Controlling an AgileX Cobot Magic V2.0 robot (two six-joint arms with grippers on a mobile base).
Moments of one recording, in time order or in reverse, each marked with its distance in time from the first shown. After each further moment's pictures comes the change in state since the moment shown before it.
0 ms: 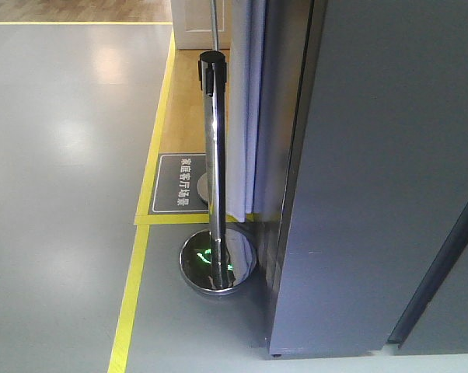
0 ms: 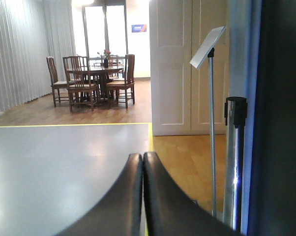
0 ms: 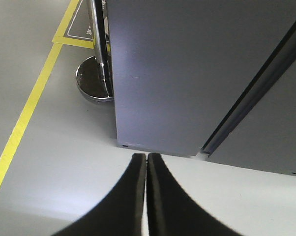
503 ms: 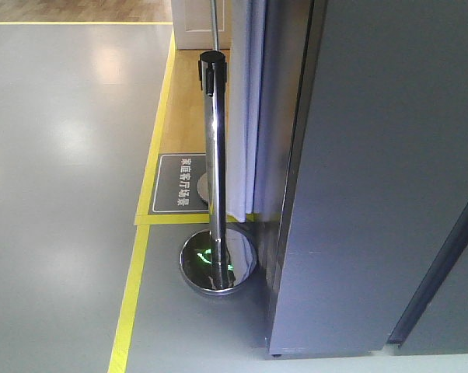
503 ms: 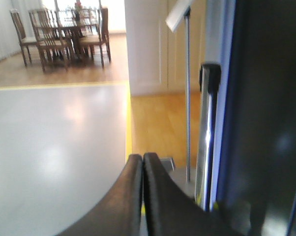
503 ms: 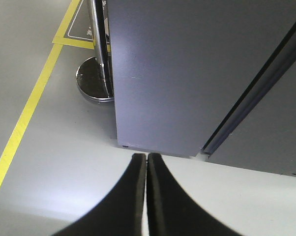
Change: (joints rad) left arm -0.055 0.159 -0.179 -0.104 0.165 0.081; right arm 0.000 0.000 0.000 0.000 -0.002 0.000
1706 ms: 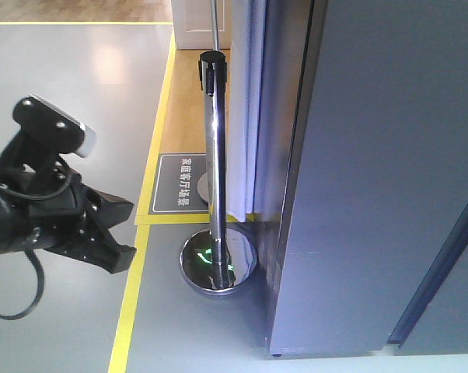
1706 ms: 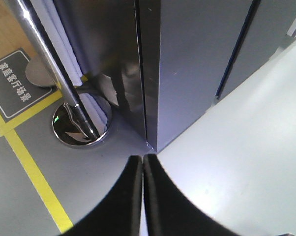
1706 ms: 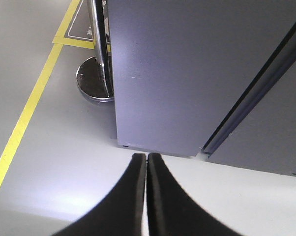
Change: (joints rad) left arm -0.540 1.008 -0.758 0.002 0.406 0.079; right arm 0.000 0.000 0.000 0.000 0.000 0.000
